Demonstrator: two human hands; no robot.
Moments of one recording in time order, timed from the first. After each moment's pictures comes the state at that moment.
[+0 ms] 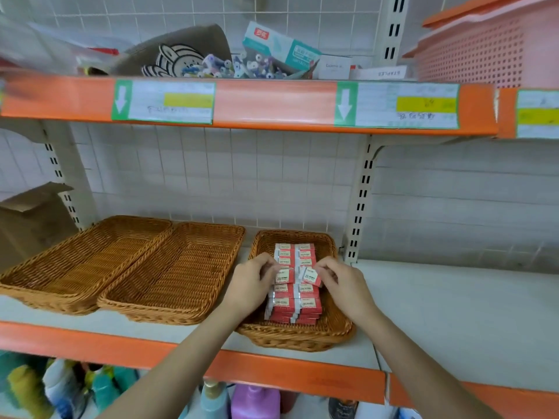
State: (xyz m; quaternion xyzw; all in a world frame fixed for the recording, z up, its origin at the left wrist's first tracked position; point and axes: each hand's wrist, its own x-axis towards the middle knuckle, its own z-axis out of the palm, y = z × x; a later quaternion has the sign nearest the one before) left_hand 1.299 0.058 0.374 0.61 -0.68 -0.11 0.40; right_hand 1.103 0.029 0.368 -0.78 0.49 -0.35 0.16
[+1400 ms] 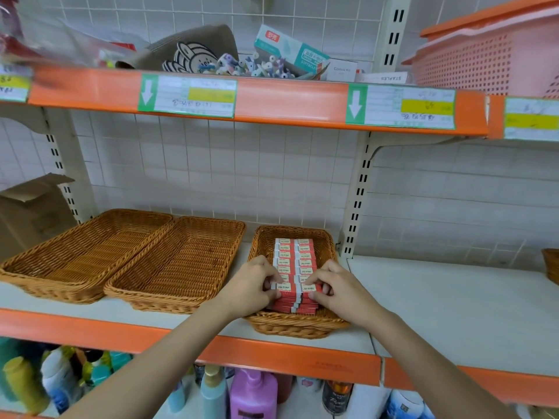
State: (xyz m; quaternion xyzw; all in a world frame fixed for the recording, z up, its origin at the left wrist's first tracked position) left_hand 1.310 0.086 0.381 0.57 -0.78 -0.08 0.25; right_hand 1.101 0.060 0.379 -0.86 0.46 -0.21 0.12
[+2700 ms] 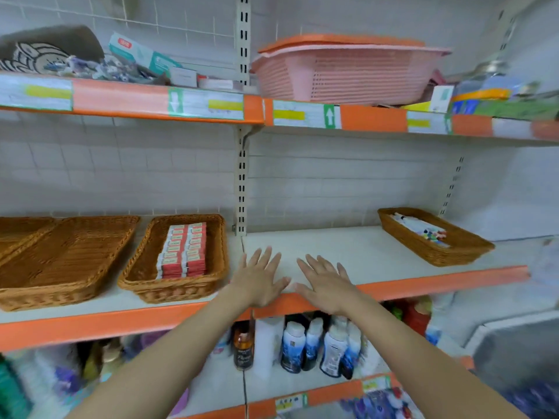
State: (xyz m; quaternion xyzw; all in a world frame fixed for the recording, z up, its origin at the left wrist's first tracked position) left_hand 1.091 0.143 0.384 0.54 -0.84 -0.03 -0.02; right_hand 0.922 0.177 0.387 -0.75 0.66 0.03 0.06
